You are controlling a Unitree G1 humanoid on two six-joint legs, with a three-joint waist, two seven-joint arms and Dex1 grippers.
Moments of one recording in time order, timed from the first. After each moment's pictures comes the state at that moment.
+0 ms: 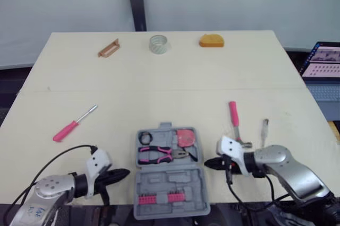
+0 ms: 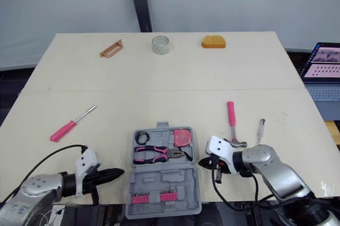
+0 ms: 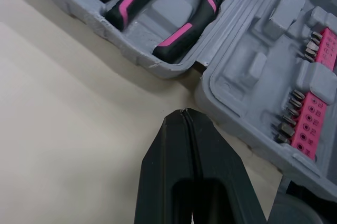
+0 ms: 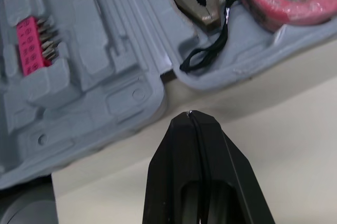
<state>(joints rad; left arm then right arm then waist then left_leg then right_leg) 0.31 0.71 0.08 -0.37 -0.34 0.45 -0.84 -0.15 -0.78 0.28 -0.32 0.23 0.57 1.01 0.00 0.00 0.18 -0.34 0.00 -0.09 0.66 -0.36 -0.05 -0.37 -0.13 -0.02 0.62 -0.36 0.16</state>
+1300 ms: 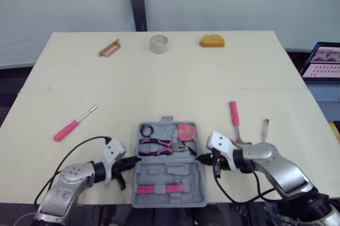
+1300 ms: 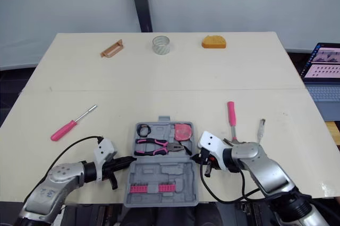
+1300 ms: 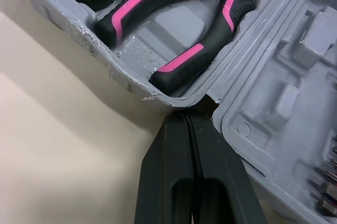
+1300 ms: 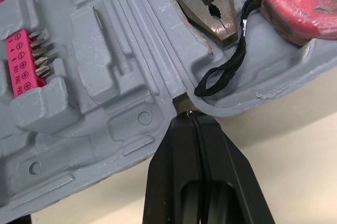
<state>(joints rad) 0.10 0.59 -0.02 -0.21 -0.27 0.43 -0.77 -0.21 -0.67 0.30 -0.30 0.20 0.68 0.95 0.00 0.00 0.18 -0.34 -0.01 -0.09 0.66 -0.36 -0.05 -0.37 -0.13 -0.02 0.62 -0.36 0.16</state>
